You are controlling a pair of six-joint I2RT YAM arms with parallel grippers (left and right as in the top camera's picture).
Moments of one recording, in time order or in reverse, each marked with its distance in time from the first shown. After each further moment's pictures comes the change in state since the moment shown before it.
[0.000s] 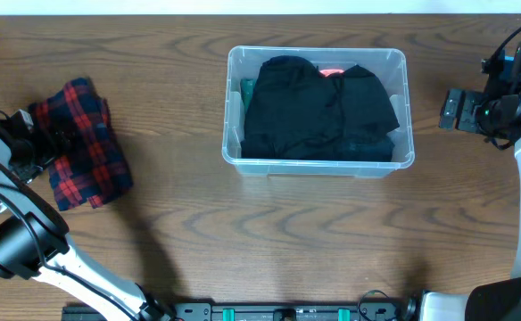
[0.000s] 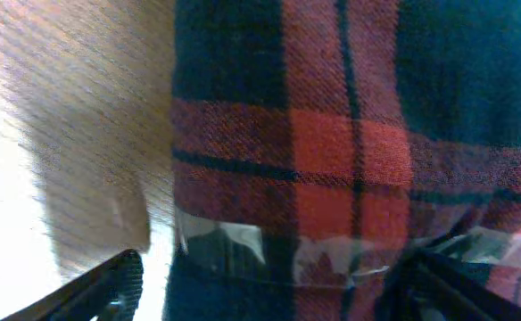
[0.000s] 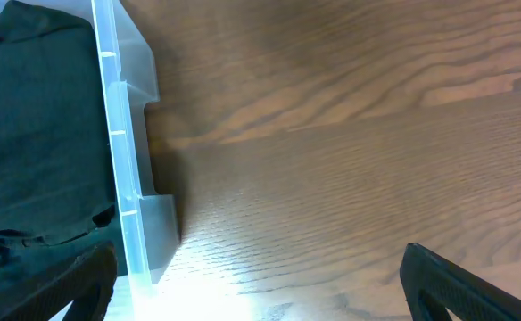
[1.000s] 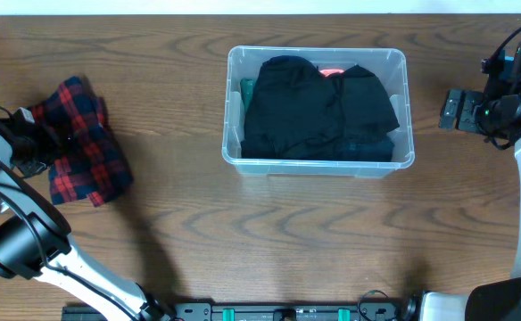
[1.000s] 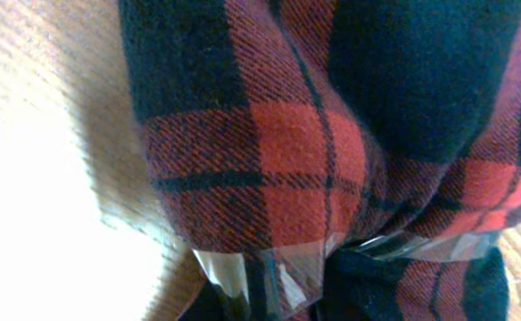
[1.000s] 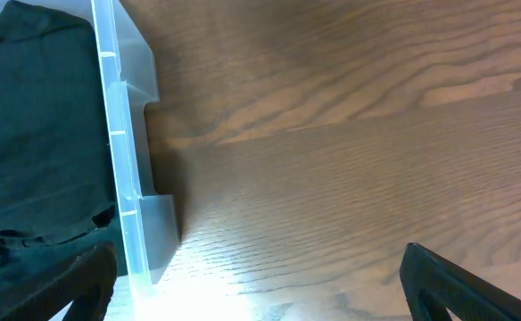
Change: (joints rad) left arm -0.010 -0.021 0.011 -0.037 0.031 -0.091; right arm 0.000 0.000 0.000 0.000 0.000 0.000
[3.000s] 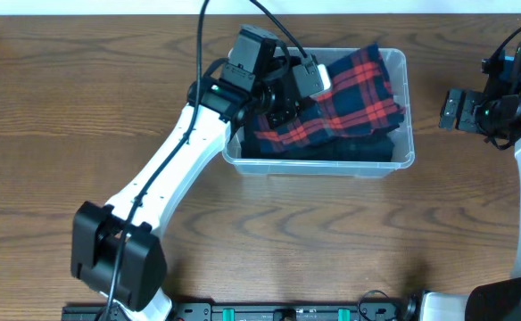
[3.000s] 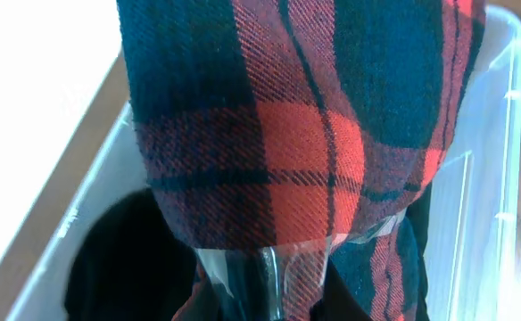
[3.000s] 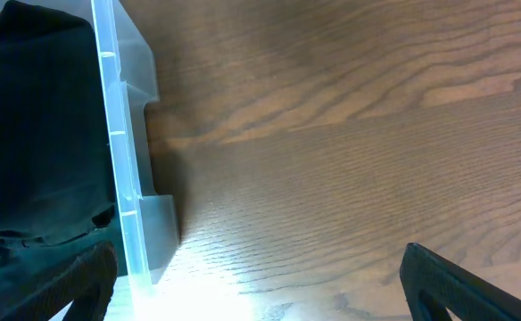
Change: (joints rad) left arm -1.207 -0.304 0.060 0.168 0.125 0.698; right arm 0.000 0.000 0.000 0.000 0.000 0.000
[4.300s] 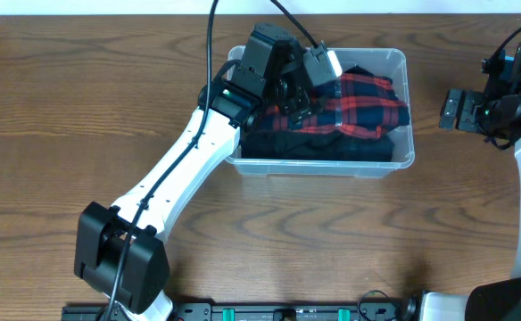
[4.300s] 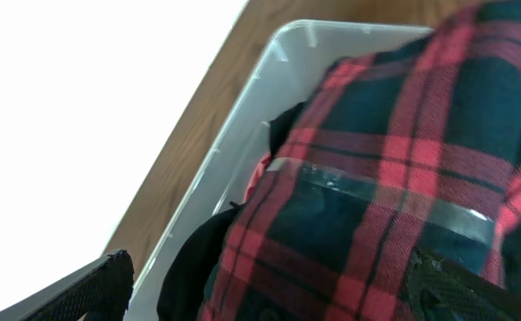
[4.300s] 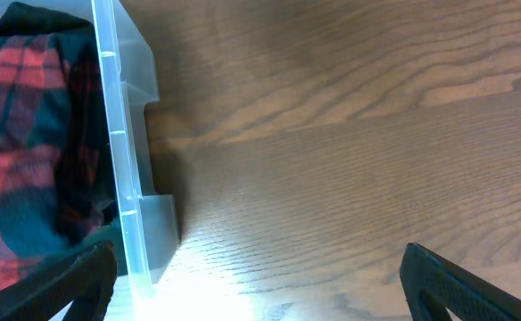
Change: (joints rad) left arm -0.048 0.003 0.001 0.182 -0.214 -0.083; right arm 0.000 0.000 0.000 0.000 0.000 0.000
